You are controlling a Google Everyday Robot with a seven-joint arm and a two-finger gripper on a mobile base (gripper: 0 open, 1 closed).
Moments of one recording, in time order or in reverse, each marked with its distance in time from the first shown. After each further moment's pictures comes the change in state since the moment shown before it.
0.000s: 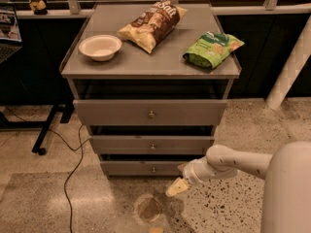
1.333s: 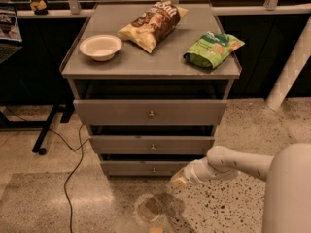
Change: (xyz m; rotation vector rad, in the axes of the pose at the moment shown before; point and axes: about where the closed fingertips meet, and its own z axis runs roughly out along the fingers) arm 0.001 -0.002 0.004 -0.001 -0.011 0.003
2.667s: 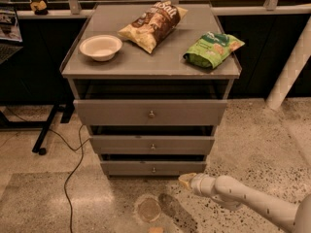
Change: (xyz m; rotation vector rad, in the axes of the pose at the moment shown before) arm 0.059 -0.074 0.037 0.346 -0.256 0.155
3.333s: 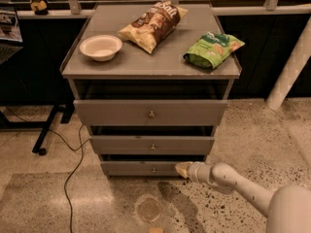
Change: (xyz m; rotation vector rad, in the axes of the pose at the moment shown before) arm -0.026 -0.047 0.054 -0.050 -0.078 0.024
